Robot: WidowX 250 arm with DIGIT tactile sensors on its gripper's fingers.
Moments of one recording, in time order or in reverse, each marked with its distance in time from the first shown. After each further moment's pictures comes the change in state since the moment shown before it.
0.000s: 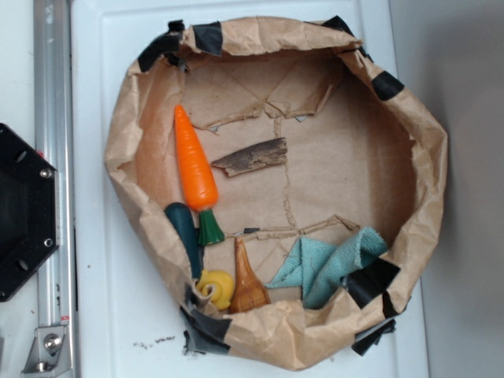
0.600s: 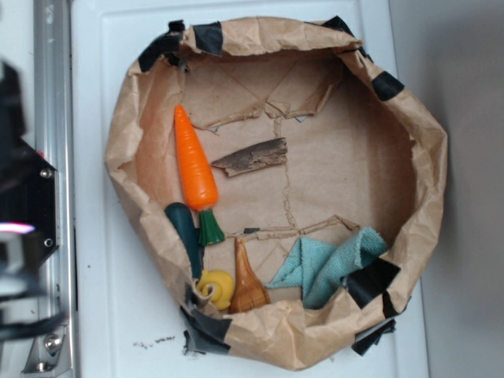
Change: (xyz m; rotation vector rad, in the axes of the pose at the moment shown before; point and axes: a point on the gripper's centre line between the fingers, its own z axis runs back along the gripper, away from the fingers) arm 0.033 0.008 -0.029 -0.017 0.036 -0.019
